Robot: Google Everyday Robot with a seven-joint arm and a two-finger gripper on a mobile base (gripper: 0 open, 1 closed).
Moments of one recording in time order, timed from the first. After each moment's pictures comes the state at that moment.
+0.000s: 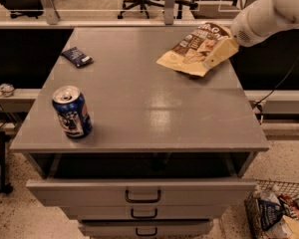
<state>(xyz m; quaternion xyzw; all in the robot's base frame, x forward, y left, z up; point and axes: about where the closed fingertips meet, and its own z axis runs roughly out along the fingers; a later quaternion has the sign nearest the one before) 0.719 -0.228 0.926 -0.43 0.81 -0.06 0.39</state>
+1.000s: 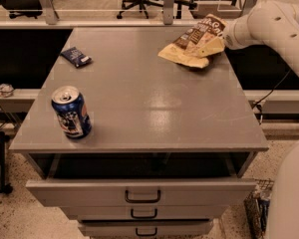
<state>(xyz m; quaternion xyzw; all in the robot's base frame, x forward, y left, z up) 0.833 -0.259 0.877 -0.29 0.83 -0.06 0.48</state>
